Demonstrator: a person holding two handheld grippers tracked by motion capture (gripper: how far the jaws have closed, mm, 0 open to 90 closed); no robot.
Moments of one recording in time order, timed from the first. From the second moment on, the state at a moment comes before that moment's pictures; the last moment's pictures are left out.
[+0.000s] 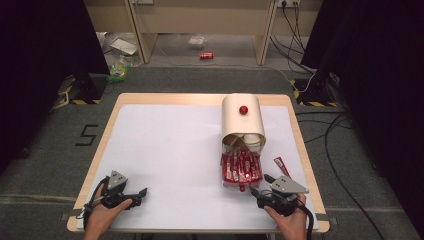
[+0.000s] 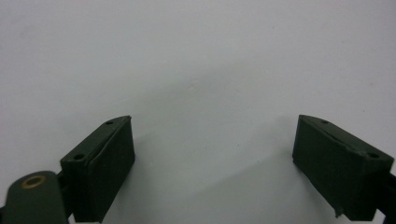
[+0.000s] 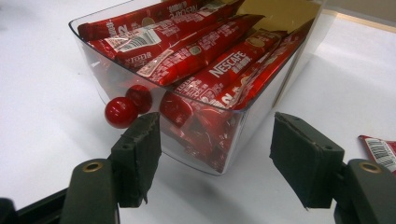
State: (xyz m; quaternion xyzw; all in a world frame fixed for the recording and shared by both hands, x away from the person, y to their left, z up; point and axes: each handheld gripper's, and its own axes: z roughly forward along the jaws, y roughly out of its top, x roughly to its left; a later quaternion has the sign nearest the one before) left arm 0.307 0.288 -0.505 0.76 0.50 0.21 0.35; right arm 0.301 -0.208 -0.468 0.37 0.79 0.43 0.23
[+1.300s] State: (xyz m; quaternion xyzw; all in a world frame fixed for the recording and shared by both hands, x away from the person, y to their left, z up) left arm 0.307 0.288 -0.505 0.76 0.50 0.21 0.35; right arm 0.319 -0.205 -0.470 0.39 0.78 0.43 0.23
